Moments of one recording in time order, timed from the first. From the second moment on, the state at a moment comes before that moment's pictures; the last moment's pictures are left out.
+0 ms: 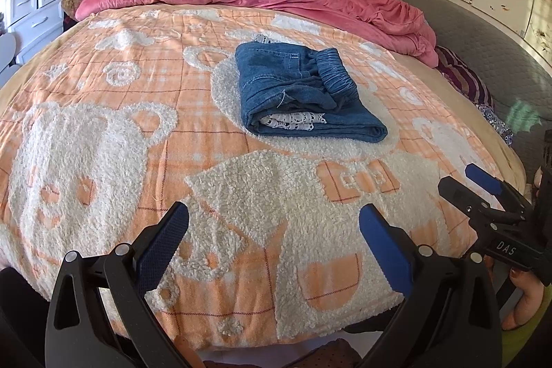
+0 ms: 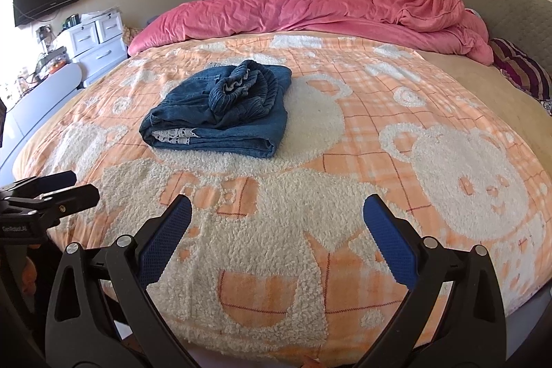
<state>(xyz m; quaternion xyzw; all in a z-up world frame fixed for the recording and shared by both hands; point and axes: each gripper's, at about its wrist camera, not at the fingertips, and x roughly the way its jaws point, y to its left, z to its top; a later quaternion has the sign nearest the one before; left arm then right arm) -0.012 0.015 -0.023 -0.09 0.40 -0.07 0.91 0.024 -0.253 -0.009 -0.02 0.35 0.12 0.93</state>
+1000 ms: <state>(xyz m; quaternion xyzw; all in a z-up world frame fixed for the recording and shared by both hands) -0.009 0.015 -0.021 -0.08 0.40 -0.06 0.91 0.026 -0.254 -0.013 -0.02 0.36 0.11 0.93</state>
